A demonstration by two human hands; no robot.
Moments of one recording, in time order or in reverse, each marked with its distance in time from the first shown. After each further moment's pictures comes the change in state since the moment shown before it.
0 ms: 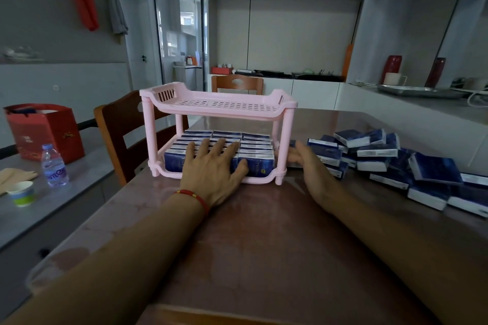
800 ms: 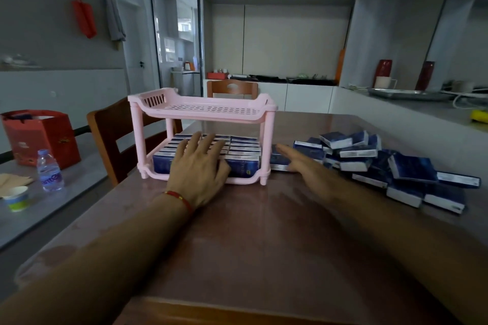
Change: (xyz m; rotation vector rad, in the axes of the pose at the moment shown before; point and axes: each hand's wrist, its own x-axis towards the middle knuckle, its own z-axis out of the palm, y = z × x) left_hand -0.005 0.008 -0.022 -0.002 0.054 0.029; right_hand -0.030 -0.022 -0.043 -0.353 -0.252 -0.063
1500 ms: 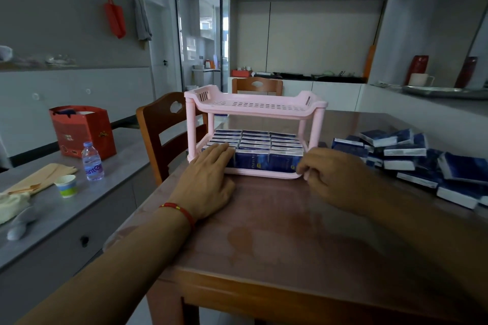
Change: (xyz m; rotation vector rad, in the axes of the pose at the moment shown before) left_hand -0.059 -0.067 -0.029 -0.219 -0.105 0.064; right_hand -0.012 -0.032 0.037 -0.764 0.208 -0.524
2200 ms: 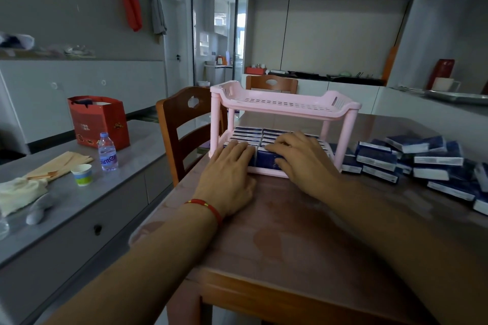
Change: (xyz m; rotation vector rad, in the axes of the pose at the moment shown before) left_hand 0.003 -0.001 0.005 0.040 0.079 -0.019; right_hand 0.084 -0.035 0.069 -0.160 -0.017 -0.032
